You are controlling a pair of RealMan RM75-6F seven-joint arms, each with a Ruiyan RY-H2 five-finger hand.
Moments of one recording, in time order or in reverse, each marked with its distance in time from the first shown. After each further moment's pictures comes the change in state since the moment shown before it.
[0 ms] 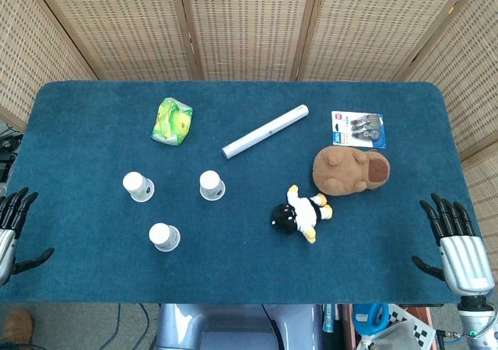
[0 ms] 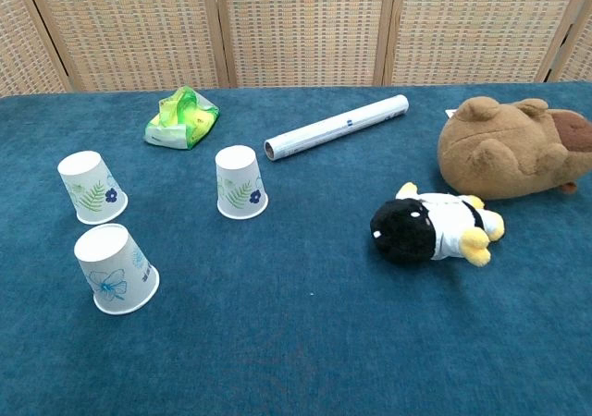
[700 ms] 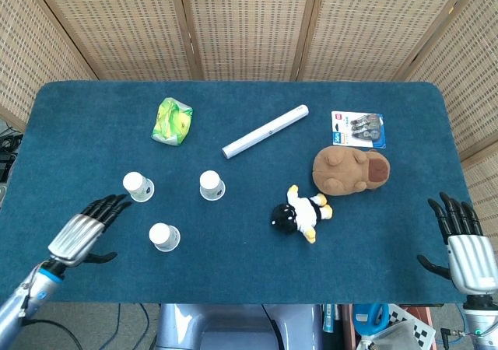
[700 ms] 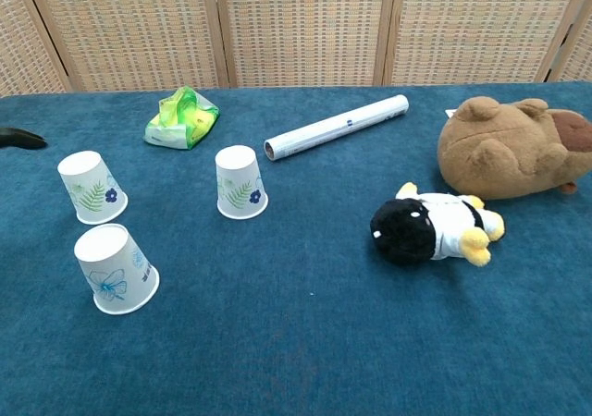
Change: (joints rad) left arm -0.268 -0.051 0.004 0.005 0.149 -0.428 0.020; right arm -0.006 0.018 0.013 -0.015 0.044 -0.013 0.024
